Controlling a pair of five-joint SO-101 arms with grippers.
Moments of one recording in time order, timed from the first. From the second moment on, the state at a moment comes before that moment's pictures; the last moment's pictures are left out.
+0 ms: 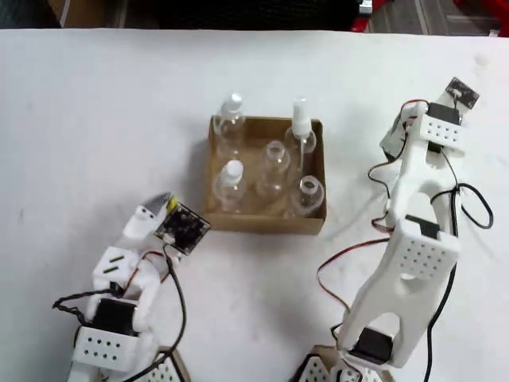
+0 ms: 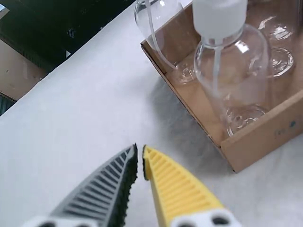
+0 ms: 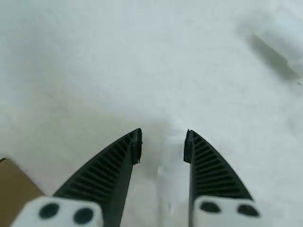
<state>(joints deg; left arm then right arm) 3.9 -92.2 97.4 33.0 -29.2 16.4 39.3 -29.6 73.8 -19.5</state>
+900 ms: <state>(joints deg) 3.9 -92.2 97.4 33.0 -29.2 16.5 45.3 -34.1 80.4 -19.5</state>
